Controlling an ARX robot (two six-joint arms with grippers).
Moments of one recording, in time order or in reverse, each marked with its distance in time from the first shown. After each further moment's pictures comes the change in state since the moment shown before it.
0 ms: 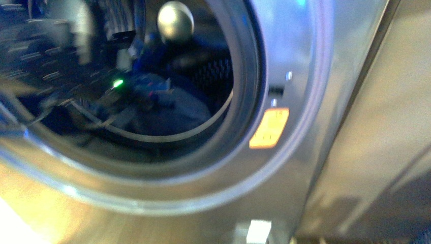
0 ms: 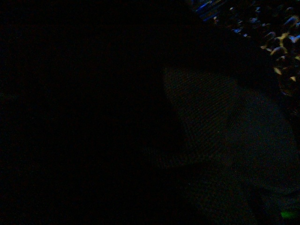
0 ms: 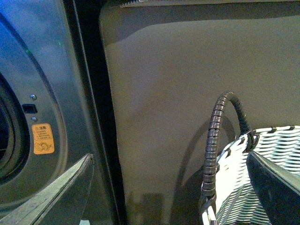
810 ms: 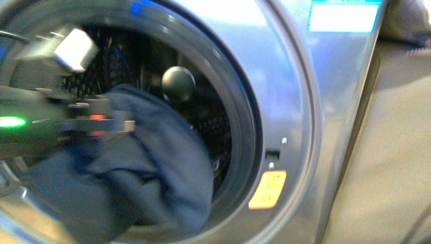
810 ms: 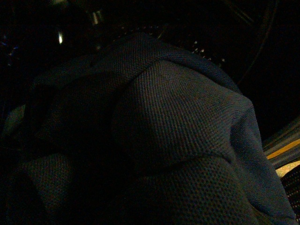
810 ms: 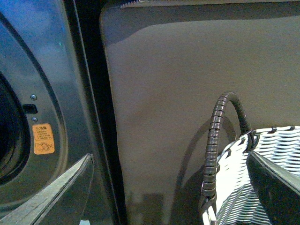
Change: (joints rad) left arm -0.019 -0.634 -0.438 0.001 0.113 0.011; right arm 0.000 0.000 0.000 0.000 0.000 0.000
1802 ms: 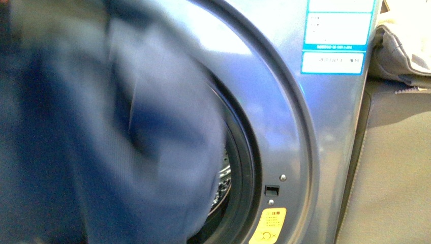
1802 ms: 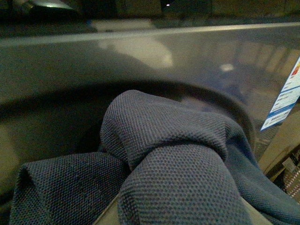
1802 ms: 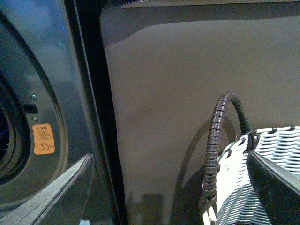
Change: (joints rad) left arm -0.105 -0.290 0.291 -0.289 0.058 0.055; right arm 0.000 0.000 0.000 0.000 0.000 0.000
